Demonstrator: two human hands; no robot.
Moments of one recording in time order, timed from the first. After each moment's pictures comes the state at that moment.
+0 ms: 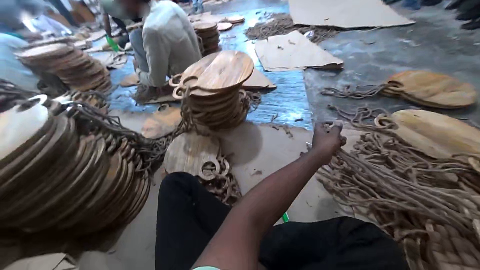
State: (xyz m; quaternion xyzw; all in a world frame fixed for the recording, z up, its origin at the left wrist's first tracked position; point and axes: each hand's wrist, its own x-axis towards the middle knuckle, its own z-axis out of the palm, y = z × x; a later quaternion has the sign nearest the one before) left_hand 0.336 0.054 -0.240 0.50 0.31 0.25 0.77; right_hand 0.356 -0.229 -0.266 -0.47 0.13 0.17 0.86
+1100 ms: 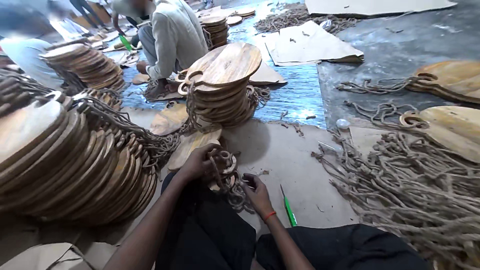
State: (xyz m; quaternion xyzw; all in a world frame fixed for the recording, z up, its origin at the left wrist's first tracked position) left_hand -0.029 0.163 -0.241 0.85 0.40 0.11 0.33; right_hand 0.150 0.014 -0.387 -0.60 -0.36 0.46 0.54
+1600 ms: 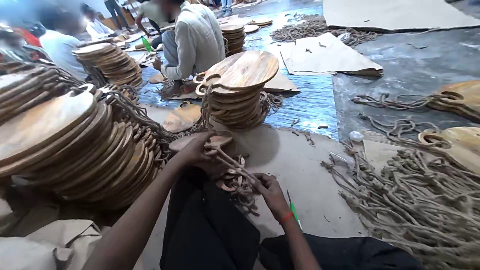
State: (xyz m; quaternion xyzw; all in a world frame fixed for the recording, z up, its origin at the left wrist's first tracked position) left_hand -0.063 0.187 -0.214 0.88 0.40 0.06 0.26; right_hand 0.170 0.008 -0.348 -0.49 -0.39 0.50 0.59
